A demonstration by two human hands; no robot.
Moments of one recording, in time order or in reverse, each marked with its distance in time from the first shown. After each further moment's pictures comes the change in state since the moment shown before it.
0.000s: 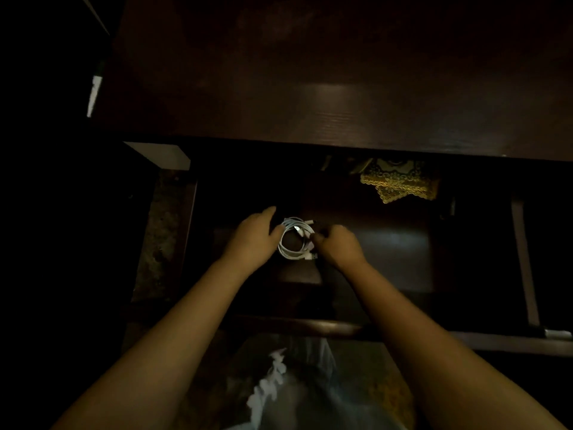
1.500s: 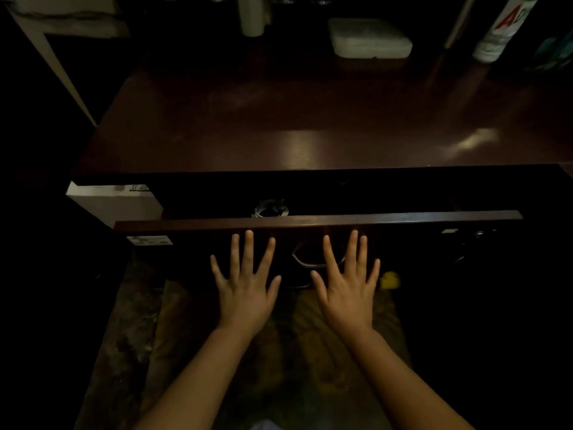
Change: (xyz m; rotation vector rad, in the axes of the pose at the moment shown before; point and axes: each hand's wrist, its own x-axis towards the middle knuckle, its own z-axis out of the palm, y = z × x) left_hand -0.002 -0.040 0.088 0.556 0.676 0.401; right_hand -0.039 0.071 0.027 -0.429 0.791 -0.238
